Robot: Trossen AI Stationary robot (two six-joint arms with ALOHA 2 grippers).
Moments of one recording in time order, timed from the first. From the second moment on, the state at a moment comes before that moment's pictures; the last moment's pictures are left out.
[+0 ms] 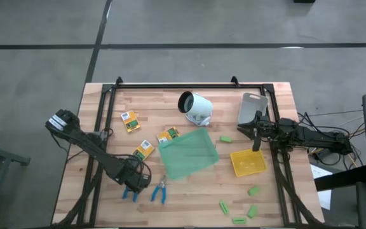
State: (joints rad) left arm -0.65 1.53 0.83 -0.72 -0.04 -1.95; right arm -0.09 0.02 0.08 -0.18 0.13 0.28
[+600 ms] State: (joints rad) left arm -0.66 1.35 0.94 -0.68 -0.61 -1.57; right arm -0.09 0.02 0.08 -0.18 0.13 0.28
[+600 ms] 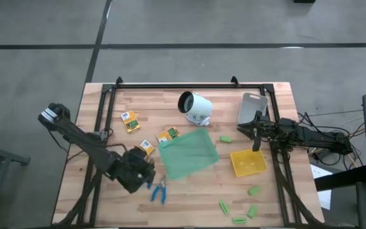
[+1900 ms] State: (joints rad) left arm -0.29 1.21 0.94 0.11 -0.64 -0.41; right arm -0.09 0.02 0.08 -0.18 0.13 0.28
